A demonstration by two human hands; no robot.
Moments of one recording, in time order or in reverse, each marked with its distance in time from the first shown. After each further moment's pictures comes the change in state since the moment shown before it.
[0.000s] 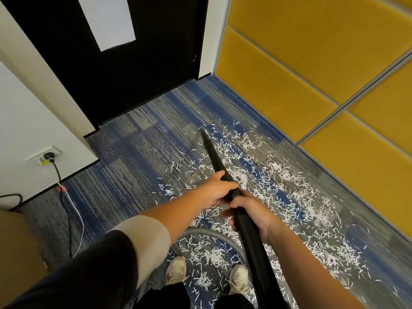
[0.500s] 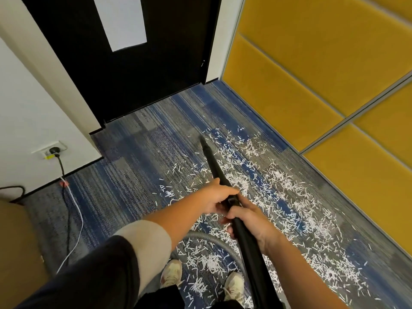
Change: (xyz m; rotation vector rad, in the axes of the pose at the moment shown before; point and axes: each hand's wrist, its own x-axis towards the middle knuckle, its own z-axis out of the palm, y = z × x) left_hand 0.000 -0.001 -0.005 -0.100 -0.040 -0.071; right_hand 0.004 0.006 0.001 -0.060 -0.005 -0.042
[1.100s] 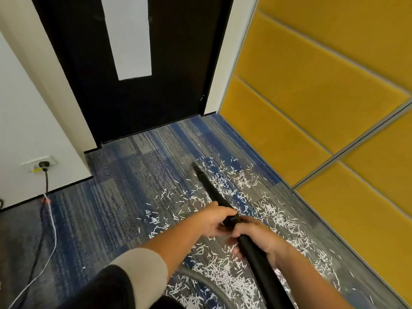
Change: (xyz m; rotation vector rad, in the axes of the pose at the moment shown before) left_hand 0.019 0.006 0.054 -0.125 -0.008 0.042; right_hand -0.003 -0.029 -0.076 -0.181 -0.052 0.029
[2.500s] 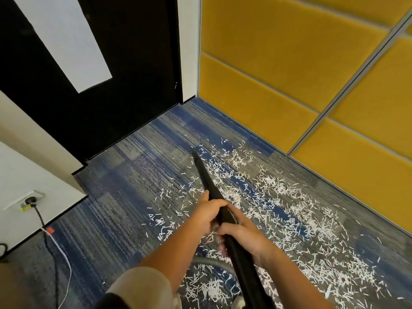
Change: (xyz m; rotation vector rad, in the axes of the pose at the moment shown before) left_hand 0.026 0.018 0.030 -0.006 0.153 -0.004; right_hand 0.002 0.003 -0.006 0.149 0.004 -0.114
